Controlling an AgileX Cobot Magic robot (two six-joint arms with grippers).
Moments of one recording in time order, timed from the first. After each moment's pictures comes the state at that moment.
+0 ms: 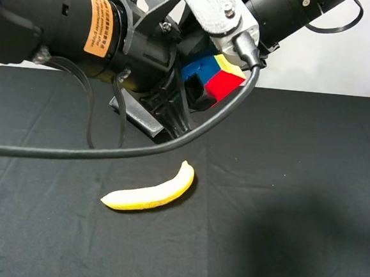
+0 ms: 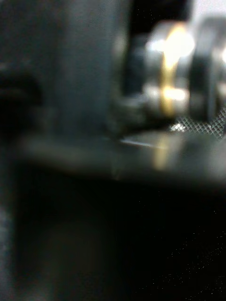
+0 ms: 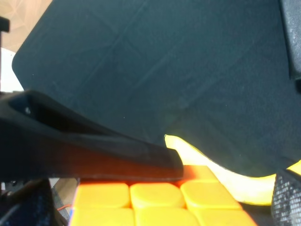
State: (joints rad) left arm -1.04 1.36 -0.96 0.54 0.22 -0.22; right arm 0.54 1.52 -1.33 0.73 0.99 -0.39
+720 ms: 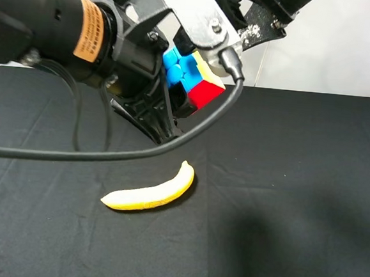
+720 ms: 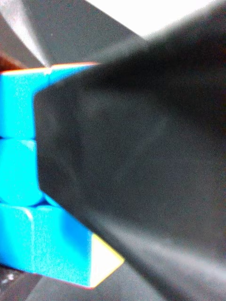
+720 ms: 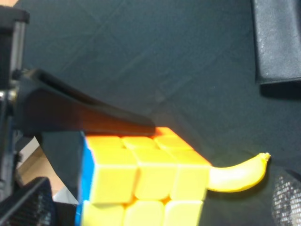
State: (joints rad) left arm -1.04 1.34 -0.96 0.54 0.34 -0.22; right arm 0.54 1.52 -1.49 0.58 1.13 -0.34
